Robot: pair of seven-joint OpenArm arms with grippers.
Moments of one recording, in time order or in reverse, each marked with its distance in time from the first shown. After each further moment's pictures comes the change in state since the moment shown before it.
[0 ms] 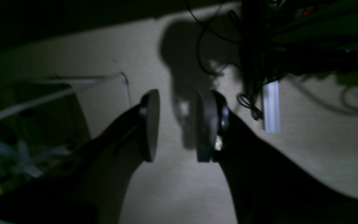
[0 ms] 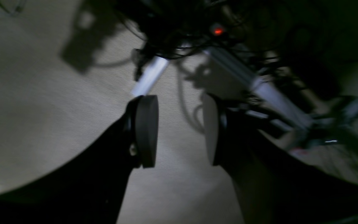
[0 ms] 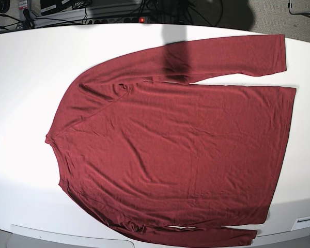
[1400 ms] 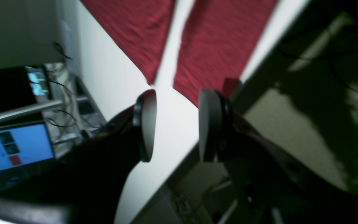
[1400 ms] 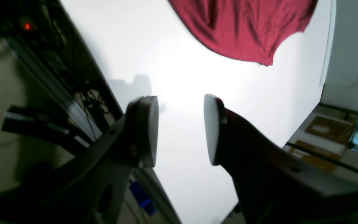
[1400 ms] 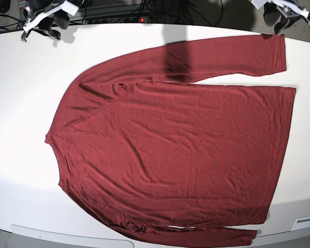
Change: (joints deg) left arm -3.9 -20.3 0.1 17.0 33.7 -8.1 1.2; right arm -0.9 14.1 15.9 15.2 -34.8 -2.4 -9.2
